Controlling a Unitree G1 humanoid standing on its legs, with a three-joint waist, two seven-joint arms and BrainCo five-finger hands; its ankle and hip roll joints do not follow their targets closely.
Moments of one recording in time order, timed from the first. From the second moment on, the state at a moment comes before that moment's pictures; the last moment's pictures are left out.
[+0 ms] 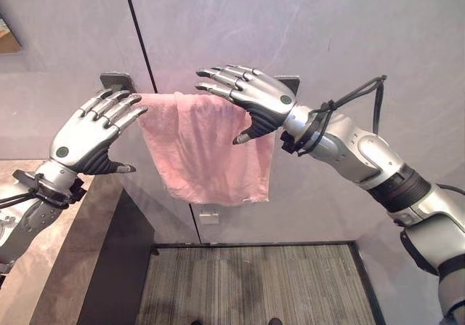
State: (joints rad) left arm -0.11 1.13 0.06 -0.05 0.63 -0.41 0.30; right arm -1.01 -0.69 0.69 0.09 -0.52 -0.28 -0.04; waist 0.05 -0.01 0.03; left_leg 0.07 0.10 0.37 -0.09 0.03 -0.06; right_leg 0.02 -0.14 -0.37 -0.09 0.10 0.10
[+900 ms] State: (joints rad) left arm -0.39 1.04 -0.18 0.07 0.60 -0.39 0.28; right arm -1.00 -0.59 0.73 0.17 -0.53 -0.25 0.00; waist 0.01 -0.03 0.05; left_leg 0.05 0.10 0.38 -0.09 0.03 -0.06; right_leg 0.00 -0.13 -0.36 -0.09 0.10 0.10
